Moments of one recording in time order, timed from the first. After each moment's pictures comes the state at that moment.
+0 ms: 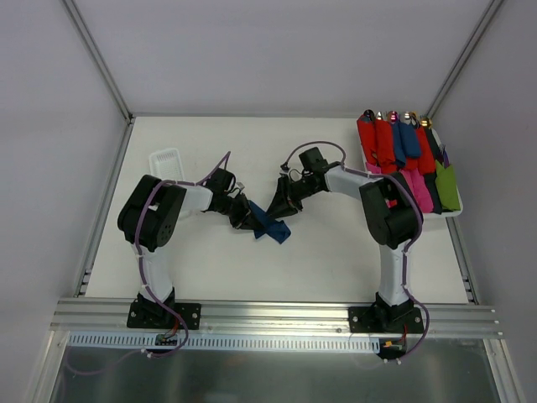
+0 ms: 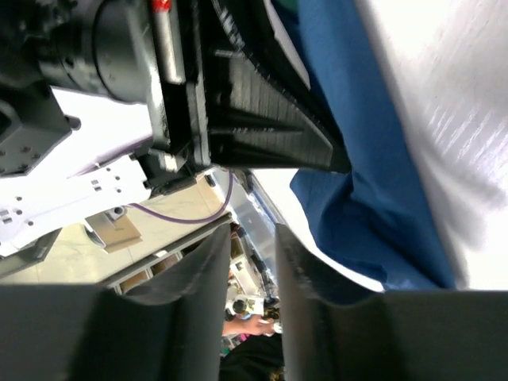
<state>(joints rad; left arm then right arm) -0.39 1.94 0.95 -0.15 0.72 -0.92 0.50 2.06 1.33 -0.38 -1.02 0.68</state>
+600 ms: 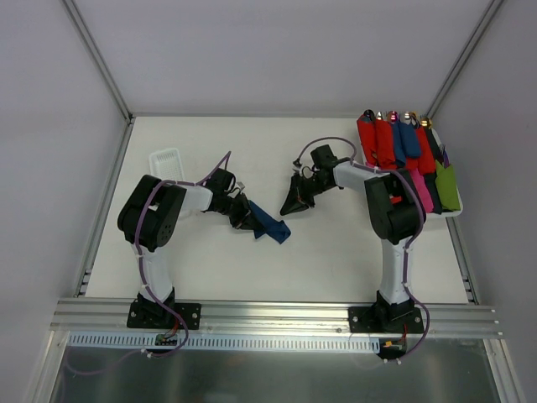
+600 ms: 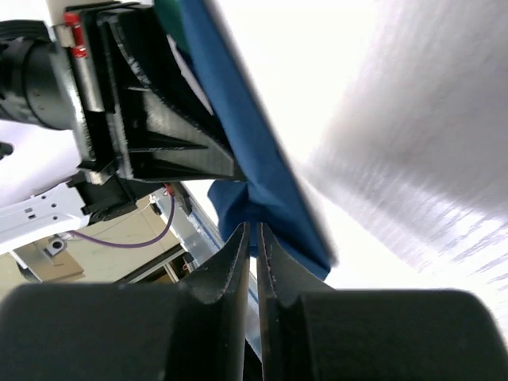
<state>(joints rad) -0.39 1.94 0.94 -0.14 0.73 -0.91 0.41 2.08 1.36 -0.51 -0.88 0.46</state>
